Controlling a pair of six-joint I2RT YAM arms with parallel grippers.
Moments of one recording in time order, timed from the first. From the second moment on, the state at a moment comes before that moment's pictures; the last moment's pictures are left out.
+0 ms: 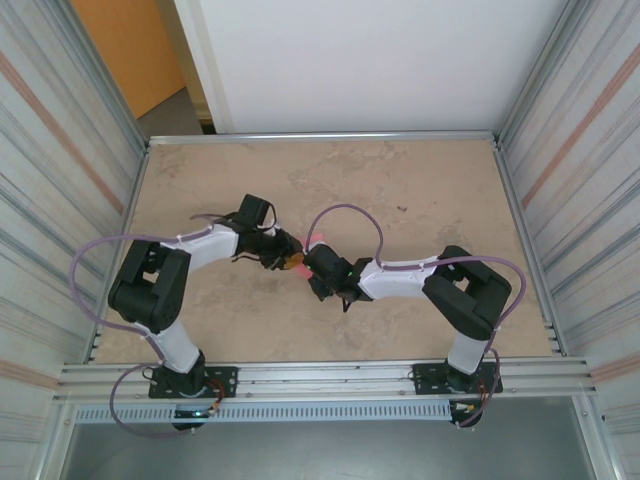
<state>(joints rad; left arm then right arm) -0.40 1.69 0.94 -0.30 0.65 -1.01 0.98 1.77 0.91 -0.14 0.24 0.33</state>
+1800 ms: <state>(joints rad) -0.46 1.73 0.79 0.01 0.62 -0.94 0.63 1.81 0.71 0.32 -0.63 0.70</state>
